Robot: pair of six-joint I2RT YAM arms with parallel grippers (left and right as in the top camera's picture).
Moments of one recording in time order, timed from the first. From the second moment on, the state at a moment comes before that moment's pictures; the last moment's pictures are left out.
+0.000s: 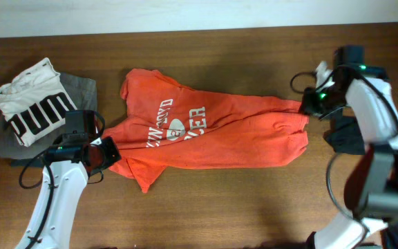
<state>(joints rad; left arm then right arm) 0.08 1.35 0.88 -0.77 -0.01 -0.35 -0.18 1.89 1.50 -1.04 -0.22 0.00</state>
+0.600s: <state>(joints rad) 0.08 1.35 0.88 -0.77 -0.01 -0.35 -0.18 1.98 1.36 -1.20 -0.12 0.00</state>
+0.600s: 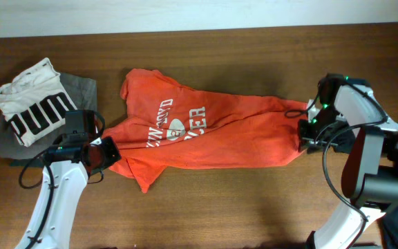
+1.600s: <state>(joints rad) 0.08 1.35 0.88 -0.76 0.00 -0.34 -0.18 1.90 1.20 -1.11 -0.22 0.01</state>
